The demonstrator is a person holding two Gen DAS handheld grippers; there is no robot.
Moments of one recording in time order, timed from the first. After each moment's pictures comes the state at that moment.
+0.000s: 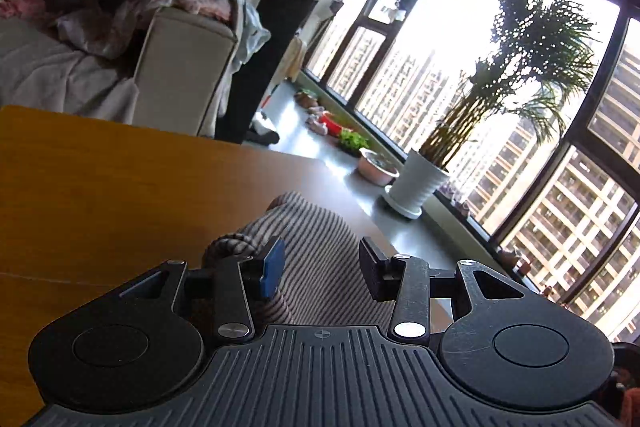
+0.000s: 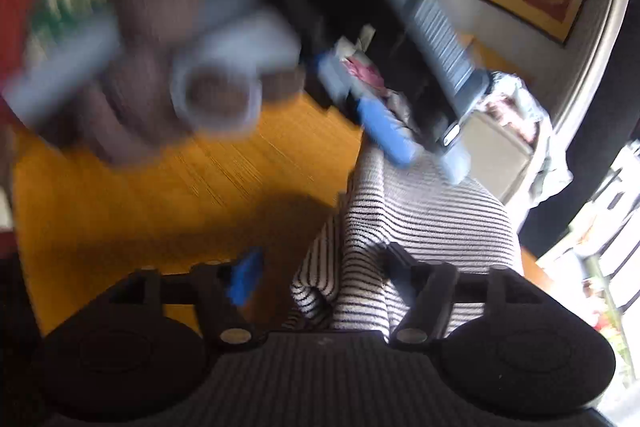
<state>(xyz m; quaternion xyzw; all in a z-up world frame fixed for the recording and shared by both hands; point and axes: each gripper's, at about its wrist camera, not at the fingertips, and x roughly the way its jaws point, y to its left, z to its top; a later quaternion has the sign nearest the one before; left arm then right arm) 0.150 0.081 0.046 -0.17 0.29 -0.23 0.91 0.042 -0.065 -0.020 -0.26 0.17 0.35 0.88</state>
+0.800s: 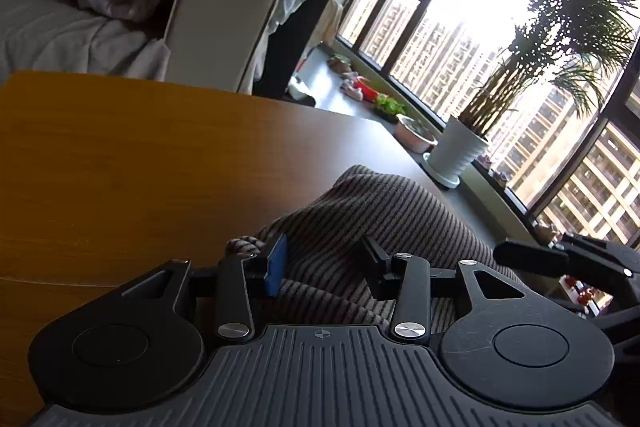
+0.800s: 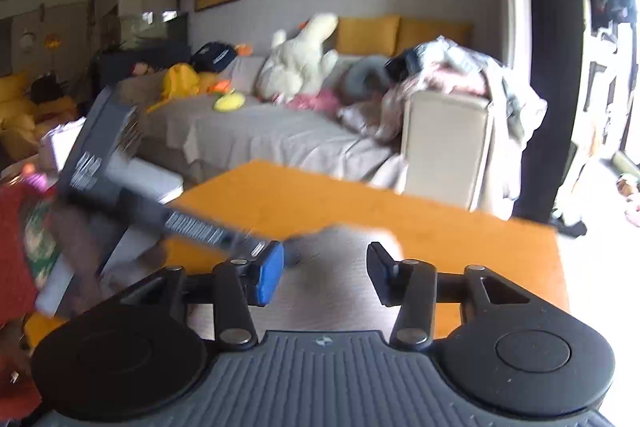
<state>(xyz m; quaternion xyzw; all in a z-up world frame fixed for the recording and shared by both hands) 0.185 0.097 0.007 -0.15 0.33 -0.21 0.91 0.127 -0.146 0.045 -0.07 0.19 0.31 0.93</state>
